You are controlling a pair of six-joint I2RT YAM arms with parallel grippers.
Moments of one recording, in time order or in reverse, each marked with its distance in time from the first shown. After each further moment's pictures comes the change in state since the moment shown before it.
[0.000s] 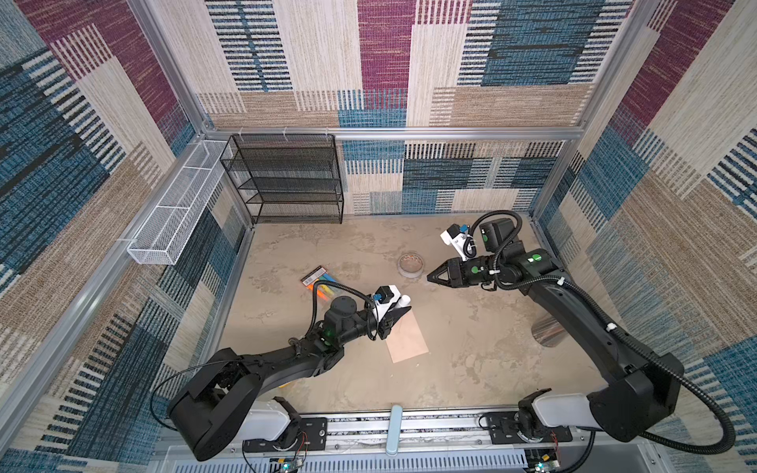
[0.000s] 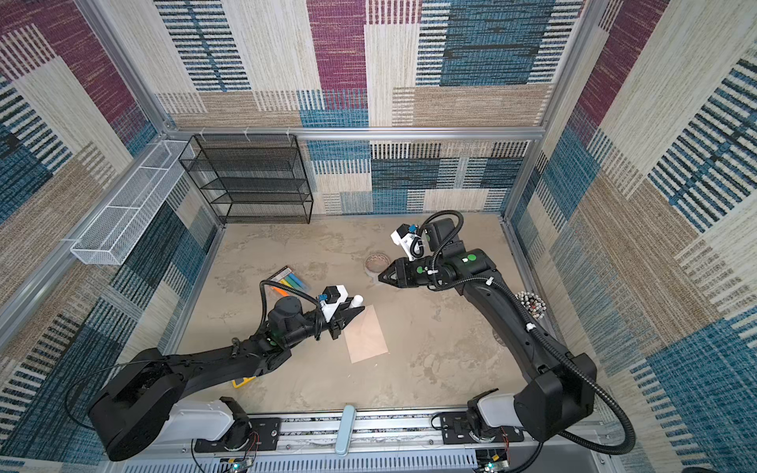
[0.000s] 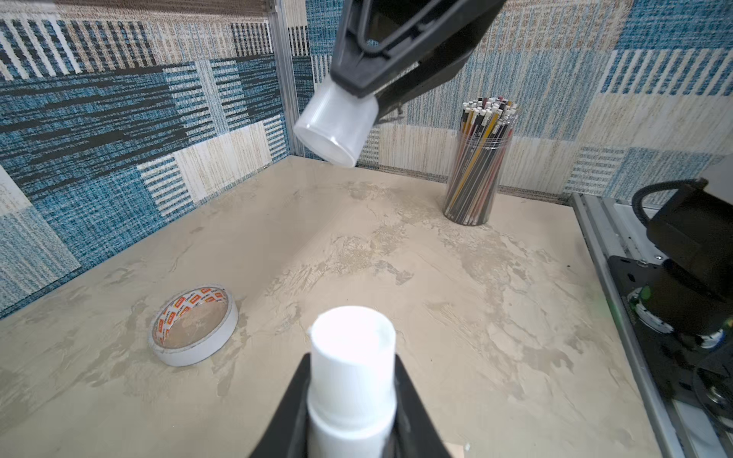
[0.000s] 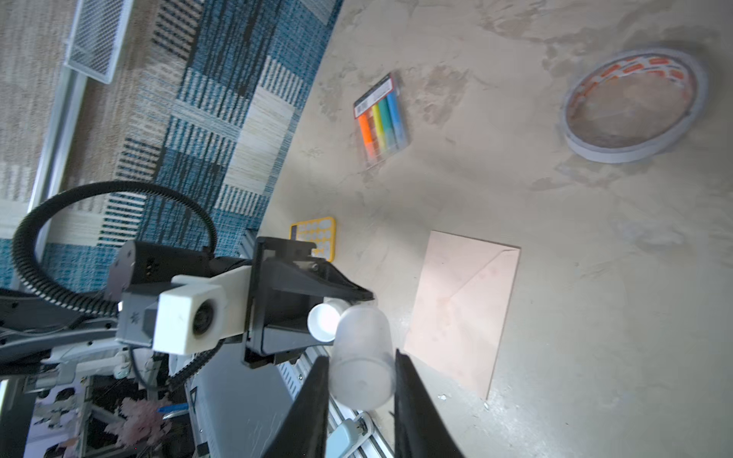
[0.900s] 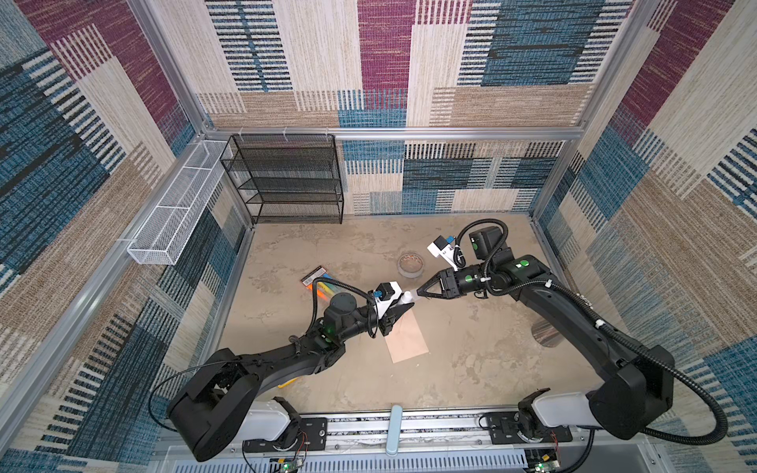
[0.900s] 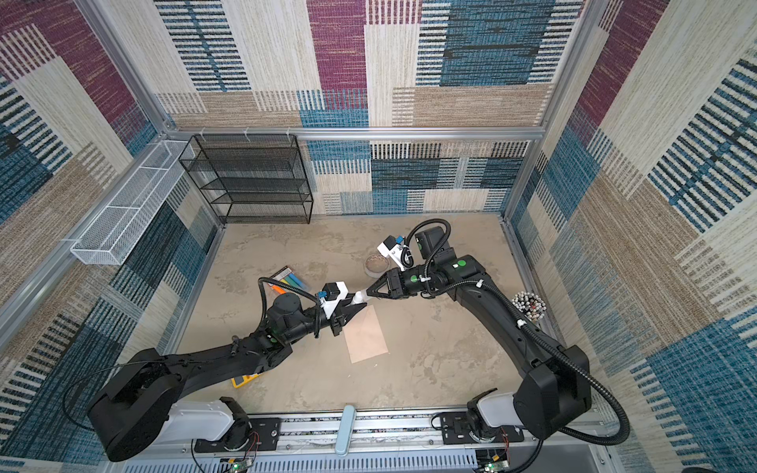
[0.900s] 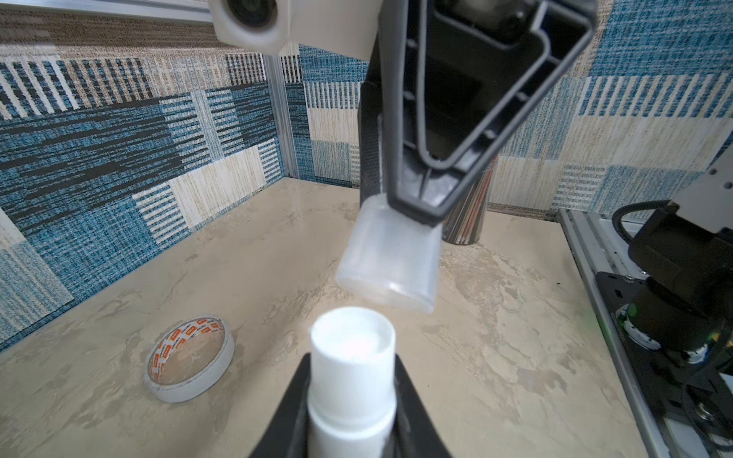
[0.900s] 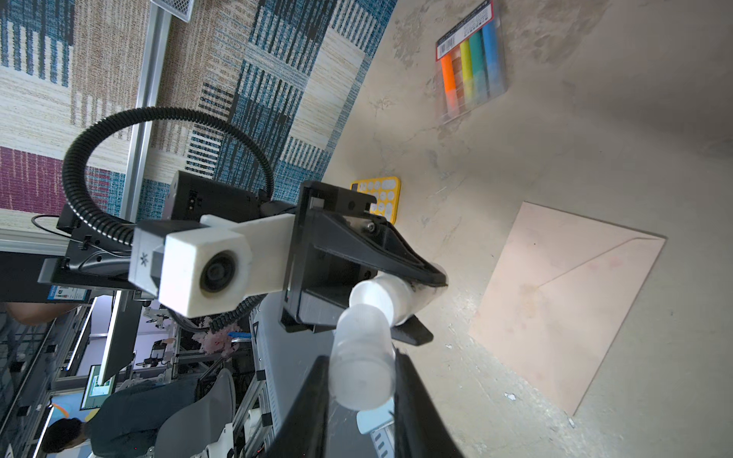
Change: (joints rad) left arm 0.000 -0.002 0.033 0.009 0.034 -0.008; right arm 0.048 0.030 -0.074 0.063 -0.174 0.008
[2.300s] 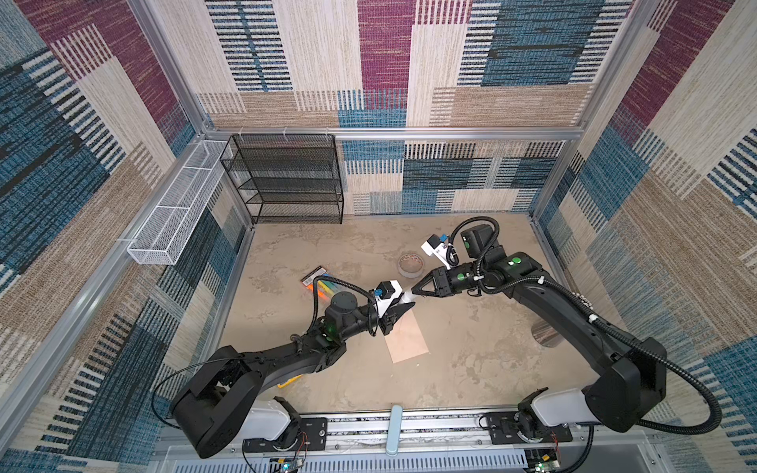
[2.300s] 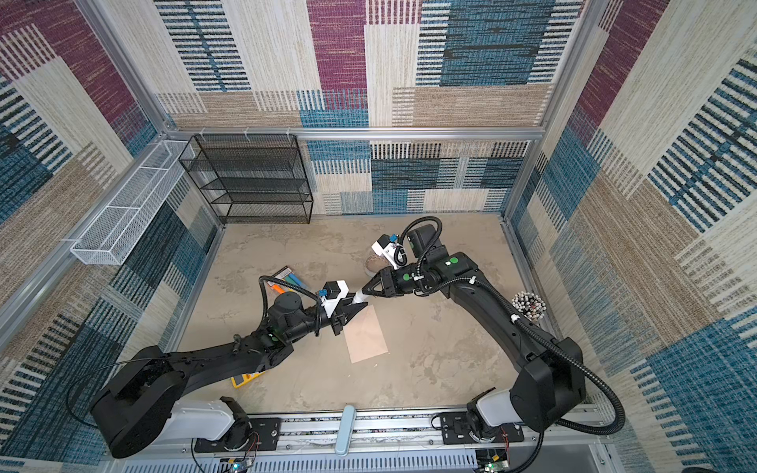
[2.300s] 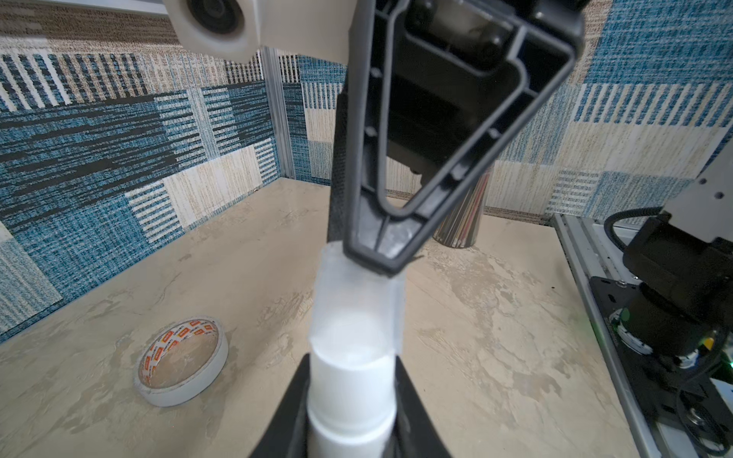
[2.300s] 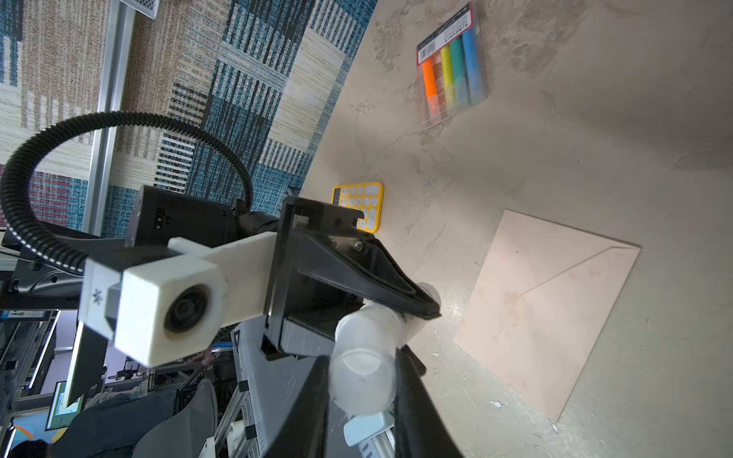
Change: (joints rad) left arm -0.003 0.021 0.013 0.014 0.014 -0.023; right arm 0.052 0.042 0.058 -0.008 0.097 0.014
